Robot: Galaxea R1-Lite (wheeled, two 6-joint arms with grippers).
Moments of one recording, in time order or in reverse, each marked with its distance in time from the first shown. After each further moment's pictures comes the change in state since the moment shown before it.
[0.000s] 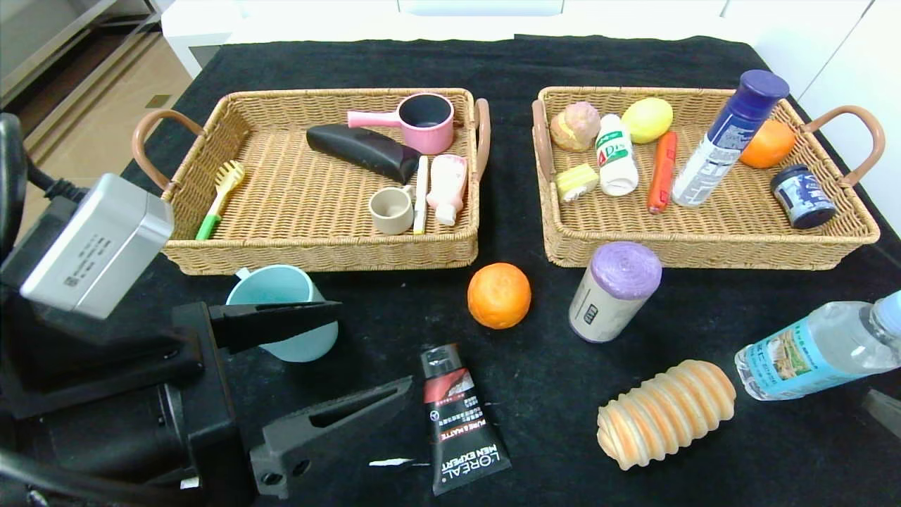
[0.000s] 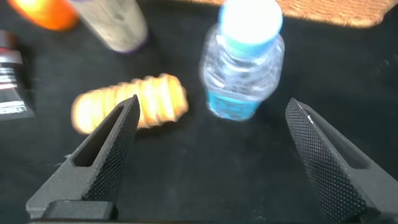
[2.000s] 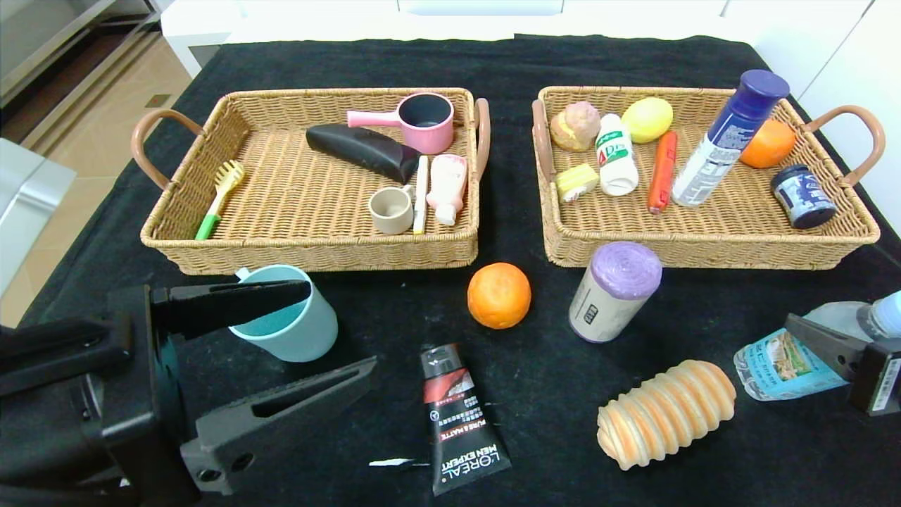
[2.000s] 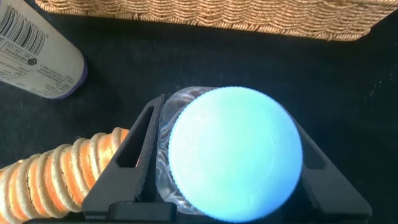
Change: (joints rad) left arm 0.030 -0.066 0.000 -0.007 -0.014 0.014; right arm -0.036 0.361 0.007 -0.328 -0.101 0.006
